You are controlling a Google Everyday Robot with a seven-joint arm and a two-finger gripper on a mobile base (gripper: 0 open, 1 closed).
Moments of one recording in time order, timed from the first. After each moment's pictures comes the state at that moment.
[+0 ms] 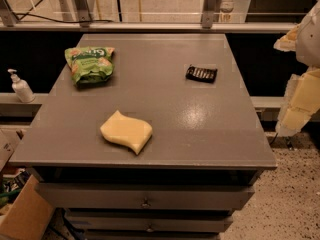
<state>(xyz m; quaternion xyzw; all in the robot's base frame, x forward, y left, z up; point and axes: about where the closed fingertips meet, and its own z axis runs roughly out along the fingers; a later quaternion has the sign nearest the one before) 0.438 -0.217 0.976 -0.60 0.78 -0.03 0.16</state>
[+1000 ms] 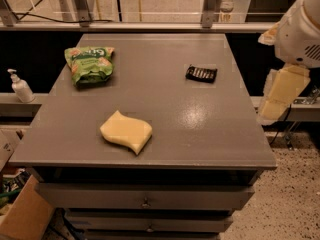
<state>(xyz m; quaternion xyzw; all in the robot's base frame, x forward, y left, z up) 0.473 -0.202 0.967 -0.61 0.77 -0.05 0.18</state>
